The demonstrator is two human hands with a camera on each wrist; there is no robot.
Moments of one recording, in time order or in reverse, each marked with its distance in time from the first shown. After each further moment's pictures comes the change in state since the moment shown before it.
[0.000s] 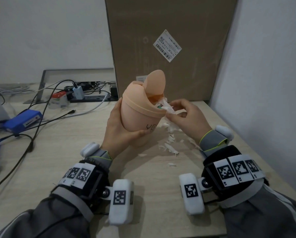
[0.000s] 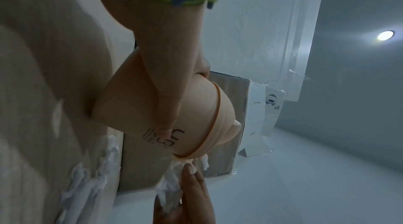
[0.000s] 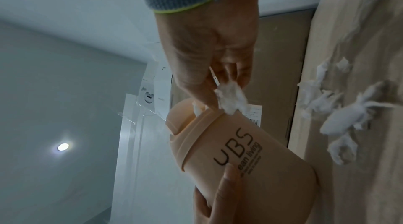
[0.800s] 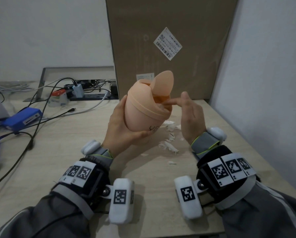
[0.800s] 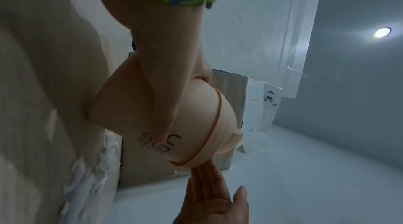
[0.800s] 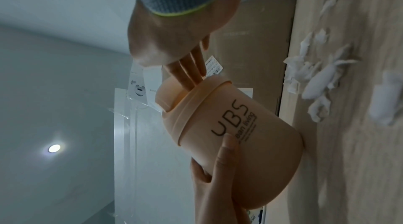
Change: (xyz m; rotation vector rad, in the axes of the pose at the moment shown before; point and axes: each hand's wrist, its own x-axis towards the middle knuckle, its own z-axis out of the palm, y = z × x) left_hand -0.002 0.005 0.001 0.020 -0.054 0.053; right_hand -0.007 -0.010 0.015 0.076 0.243 -0.233
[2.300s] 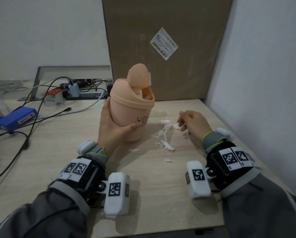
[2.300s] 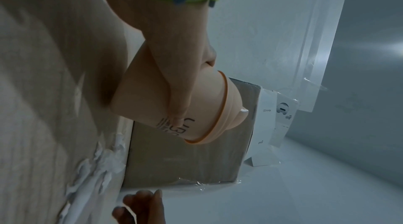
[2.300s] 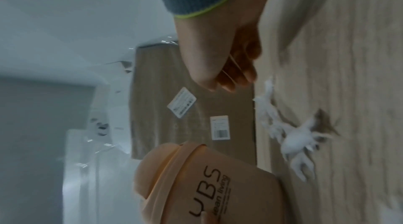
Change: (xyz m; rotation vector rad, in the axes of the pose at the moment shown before) left_hand -0.001 -0.012 -0.001 -0.177 0.147 -0.164; right_hand 0.001 0.051 -0.031 -0.191 -0.199 0.520
